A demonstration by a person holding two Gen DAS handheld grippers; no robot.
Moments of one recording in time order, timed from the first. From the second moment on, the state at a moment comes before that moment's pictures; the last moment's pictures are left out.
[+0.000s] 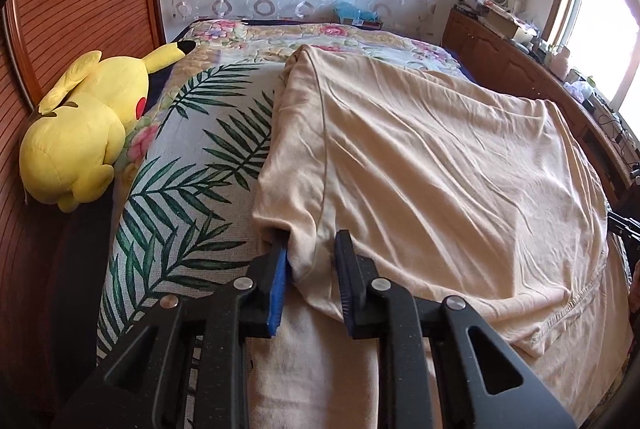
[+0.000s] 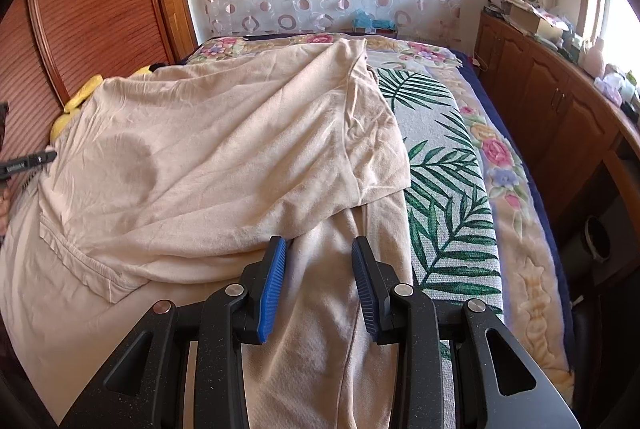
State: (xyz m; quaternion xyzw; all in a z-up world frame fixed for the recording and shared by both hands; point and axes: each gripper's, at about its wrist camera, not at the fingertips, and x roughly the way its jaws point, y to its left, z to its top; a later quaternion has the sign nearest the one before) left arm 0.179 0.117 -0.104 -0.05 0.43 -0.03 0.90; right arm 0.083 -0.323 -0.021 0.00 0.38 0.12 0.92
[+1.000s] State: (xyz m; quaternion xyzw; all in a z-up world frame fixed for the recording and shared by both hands) left arm 0.169 0.112 -0.081 -0.02 0.39 -0.03 0.92; right arm 0.135 -0.298 -0.003 -0.03 0.37 0.11 0.92
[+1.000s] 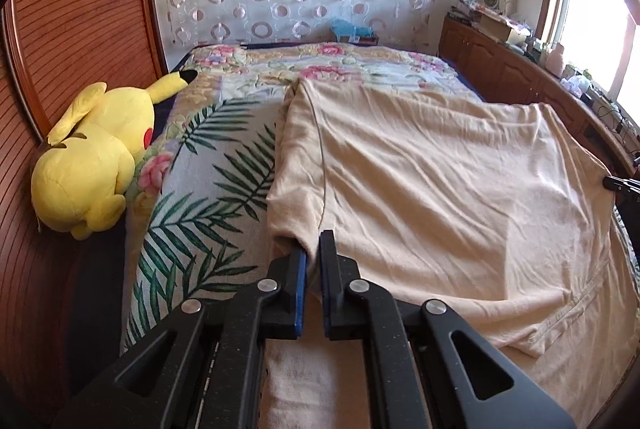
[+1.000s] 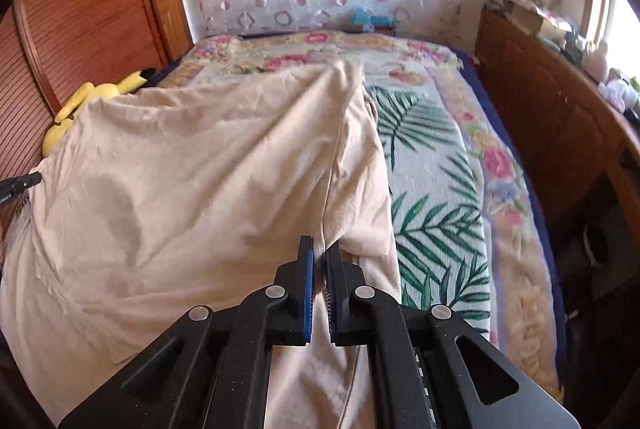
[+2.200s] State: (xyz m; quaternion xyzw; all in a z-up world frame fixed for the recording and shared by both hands) left arm 0.011 0.149 -0.029 -0.06 0.34 -0.03 0.94; right arm -0.042 -0.361 0.025 -0.03 0.29 0.17 0.94
